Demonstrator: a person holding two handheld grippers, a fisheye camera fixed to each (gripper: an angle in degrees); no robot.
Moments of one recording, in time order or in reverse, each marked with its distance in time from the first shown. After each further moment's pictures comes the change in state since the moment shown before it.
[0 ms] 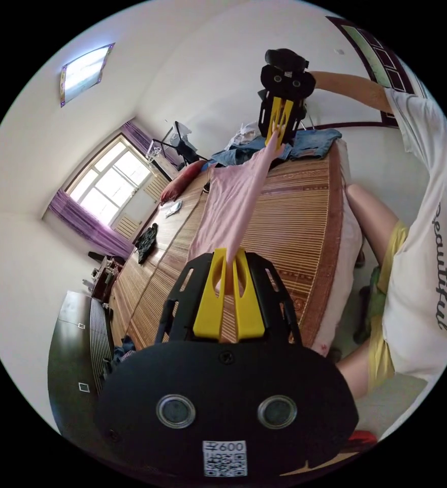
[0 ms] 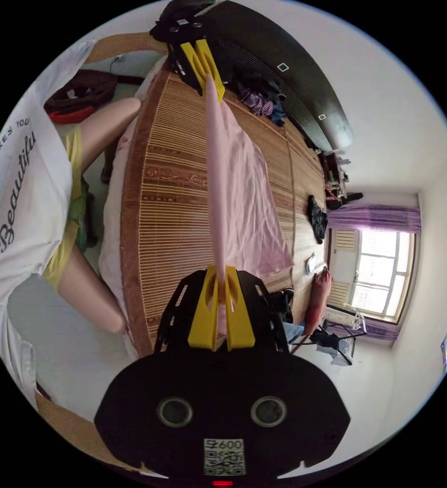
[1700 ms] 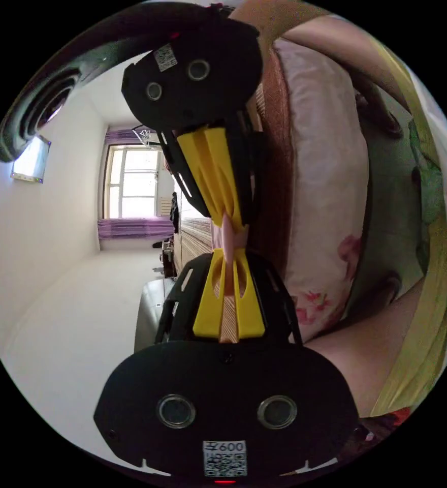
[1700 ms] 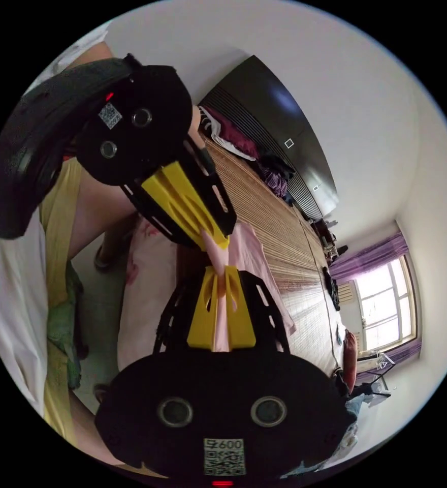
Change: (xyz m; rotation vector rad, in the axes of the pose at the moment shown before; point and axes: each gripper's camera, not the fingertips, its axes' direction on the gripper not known) left arm 0.306 0.085 0.264 -0.400 -0.466 0.417; right arm -0.174 0.339 0.226 0.481 0.174 0.103
